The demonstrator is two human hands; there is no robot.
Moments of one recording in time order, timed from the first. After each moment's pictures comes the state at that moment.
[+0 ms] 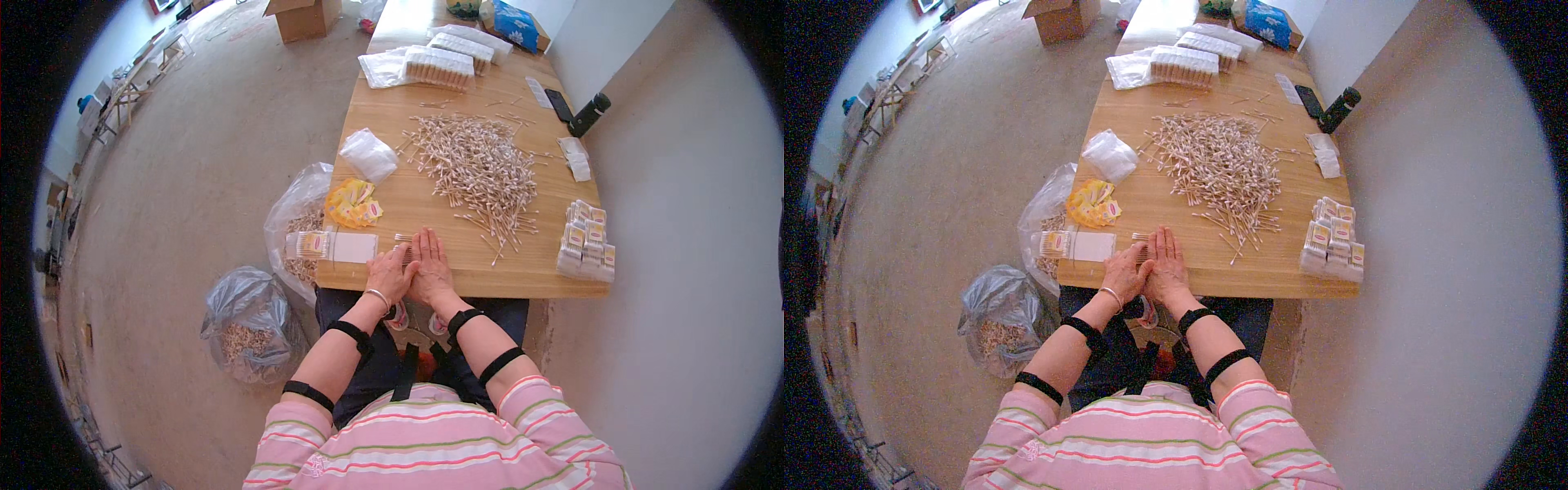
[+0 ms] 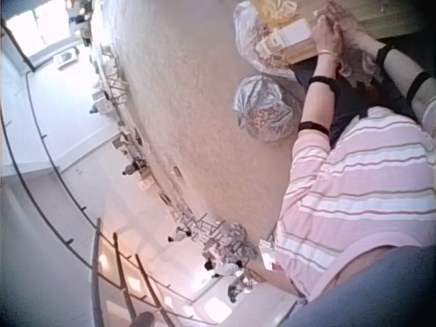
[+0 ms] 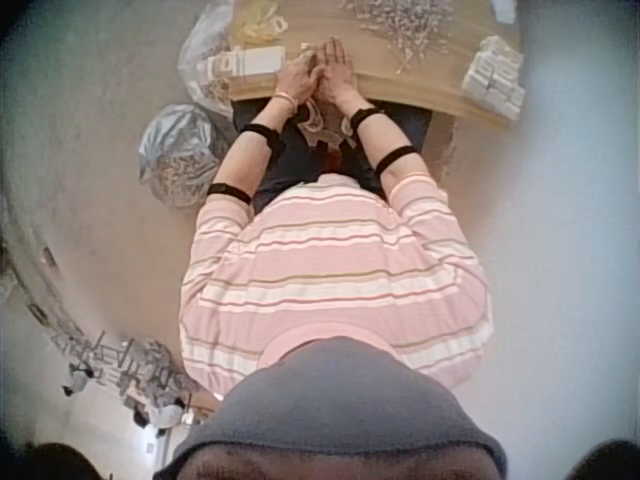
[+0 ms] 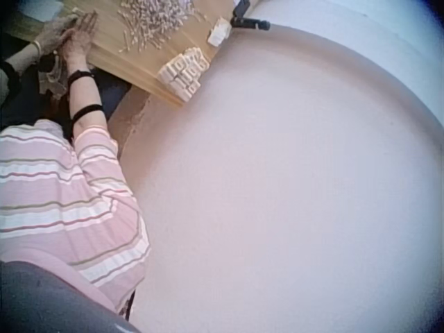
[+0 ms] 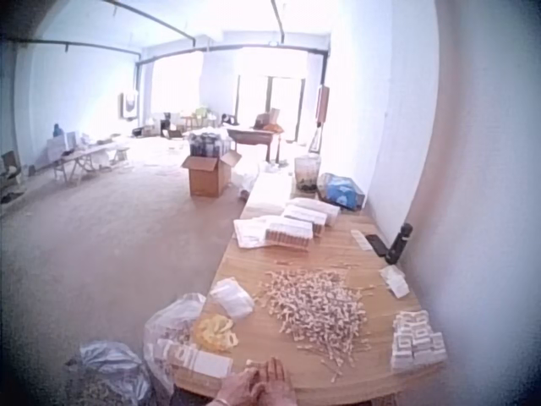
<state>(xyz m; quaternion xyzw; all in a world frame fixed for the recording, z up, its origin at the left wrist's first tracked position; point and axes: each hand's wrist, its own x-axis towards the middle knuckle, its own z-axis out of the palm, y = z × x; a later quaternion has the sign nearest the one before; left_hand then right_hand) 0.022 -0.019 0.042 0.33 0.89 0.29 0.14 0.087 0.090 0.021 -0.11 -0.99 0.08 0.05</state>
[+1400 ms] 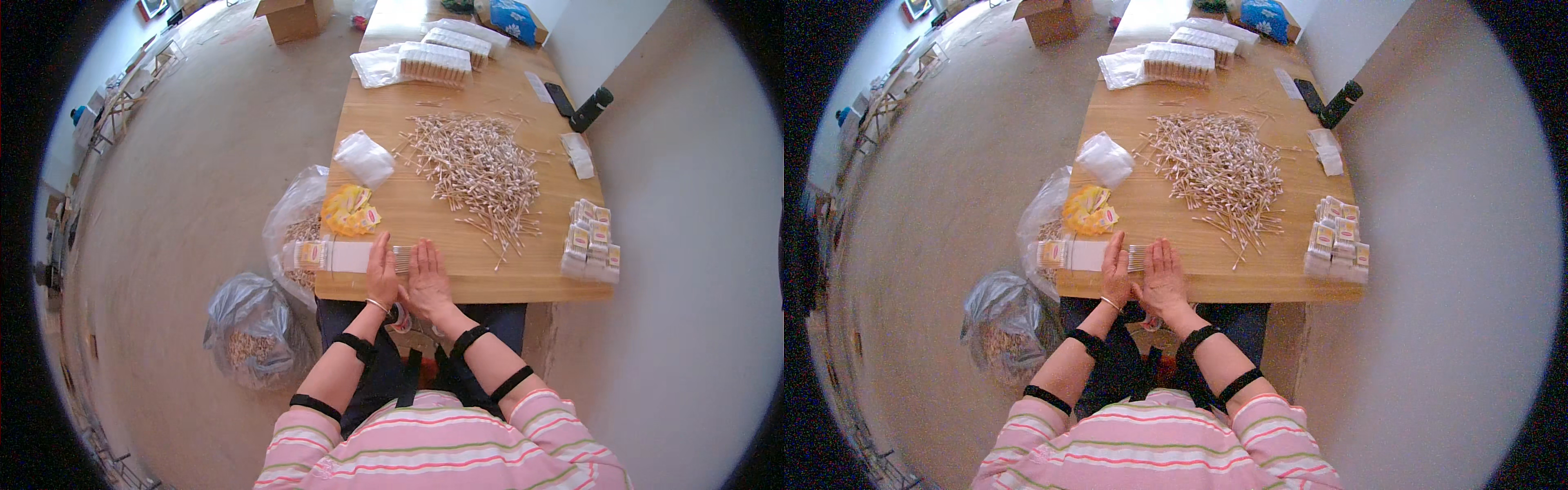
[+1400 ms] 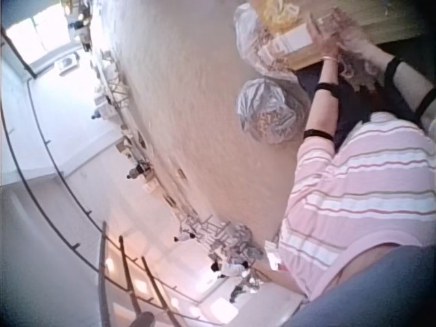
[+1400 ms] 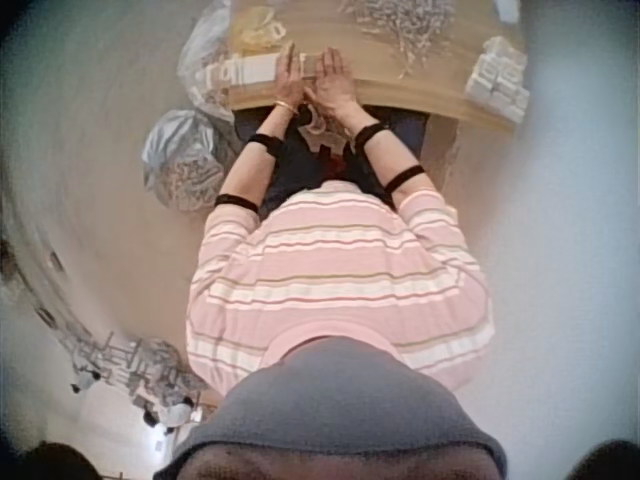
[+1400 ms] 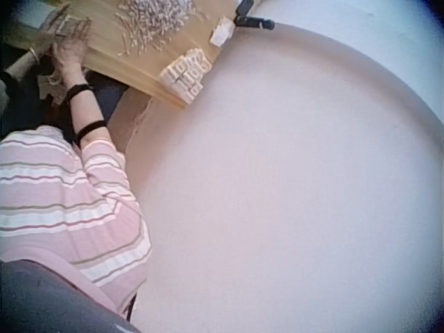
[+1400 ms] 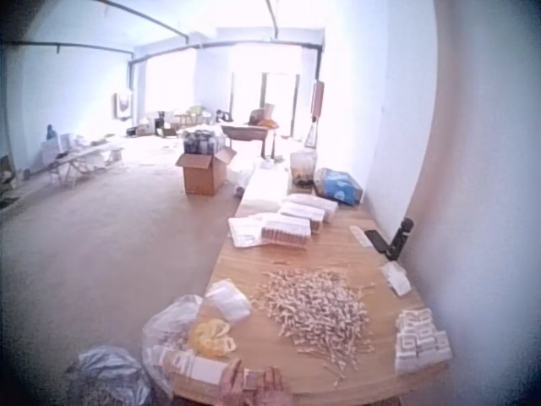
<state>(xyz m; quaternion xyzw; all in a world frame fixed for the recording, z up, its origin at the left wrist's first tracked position) 0.007 -0.012 0.011 0.21 0.75 0.63 0.05 0.092 0.078 0.031 -0.10 -0.99 0.11 0.02</state>
